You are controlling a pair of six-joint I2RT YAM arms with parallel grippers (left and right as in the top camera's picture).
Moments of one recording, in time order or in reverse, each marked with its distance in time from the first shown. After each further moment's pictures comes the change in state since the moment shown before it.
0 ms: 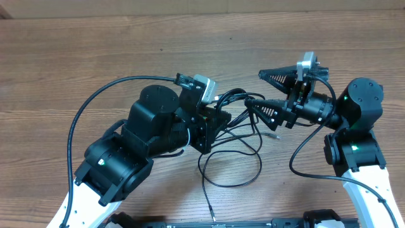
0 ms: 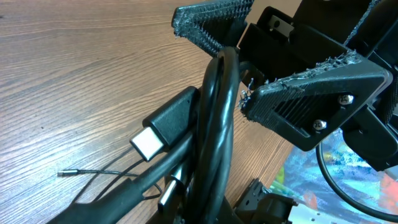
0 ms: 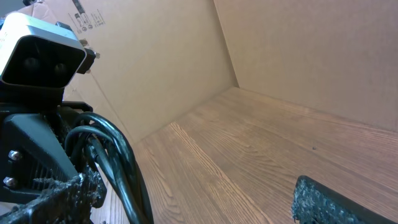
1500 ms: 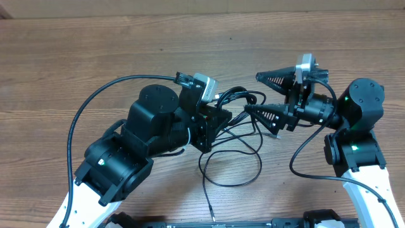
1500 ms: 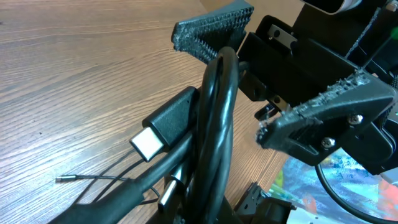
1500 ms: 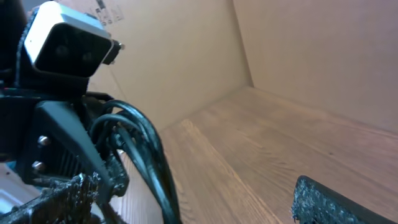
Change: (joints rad) left arm 0.000 0.000 0.000 0.020 -0.001 -0.005; right arm 0.000 0.000 0.000 0.025 -0.077 0.001
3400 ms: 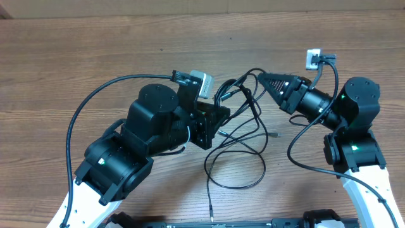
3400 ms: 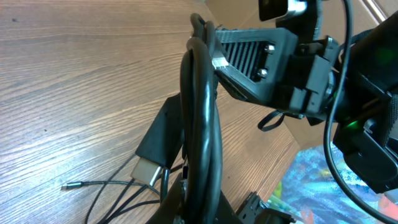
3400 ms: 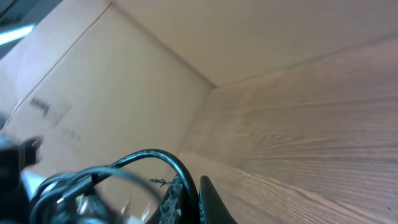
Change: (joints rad) left arm 0.001 0.002 0.000 0.010 -0.034 -0.053; right arm -0.002 0.000 0.000 -0.115 0.323 0.478
